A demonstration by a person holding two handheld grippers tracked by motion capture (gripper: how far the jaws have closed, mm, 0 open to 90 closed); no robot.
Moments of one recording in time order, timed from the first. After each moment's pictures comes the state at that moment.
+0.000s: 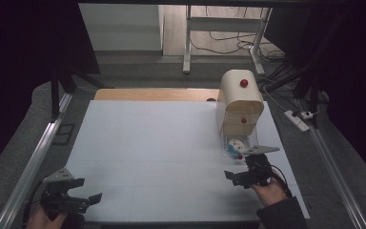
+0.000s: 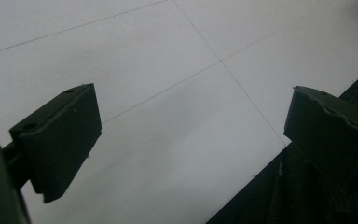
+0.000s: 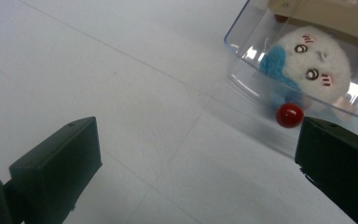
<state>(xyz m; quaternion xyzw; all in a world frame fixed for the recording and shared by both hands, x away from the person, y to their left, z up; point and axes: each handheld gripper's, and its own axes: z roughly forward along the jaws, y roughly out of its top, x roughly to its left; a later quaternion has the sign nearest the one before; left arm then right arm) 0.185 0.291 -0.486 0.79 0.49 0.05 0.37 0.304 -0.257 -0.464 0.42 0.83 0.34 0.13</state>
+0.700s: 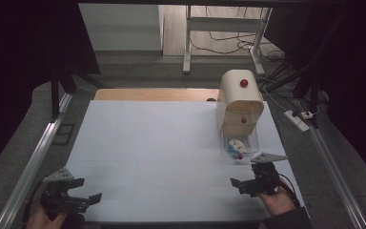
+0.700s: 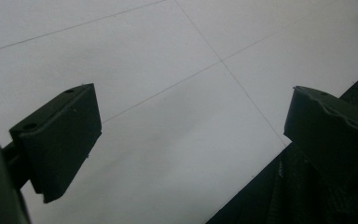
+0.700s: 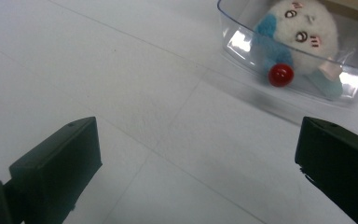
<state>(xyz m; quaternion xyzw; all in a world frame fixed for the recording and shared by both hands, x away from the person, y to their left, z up) 0.185 0.291 -0.486 0.79 0.49 0.05 0.37 0.282 -0.274 -0.466 0.43 0.83 0.34 0.13</state>
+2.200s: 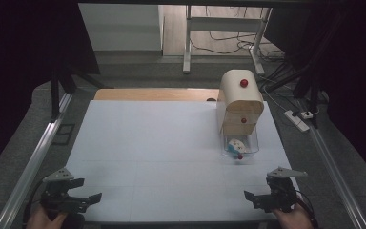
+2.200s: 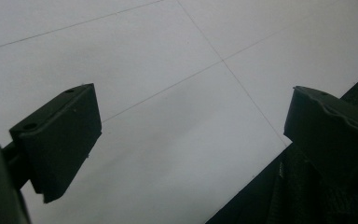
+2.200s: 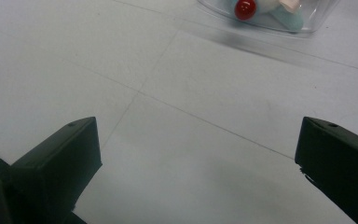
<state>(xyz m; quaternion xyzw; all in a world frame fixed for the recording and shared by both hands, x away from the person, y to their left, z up) 0.186 0.292 -0.486 0.79 0.49 0.05 0.37 0.243 -0.309 -0.468 0.47 0.81 0.33 0.13</state>
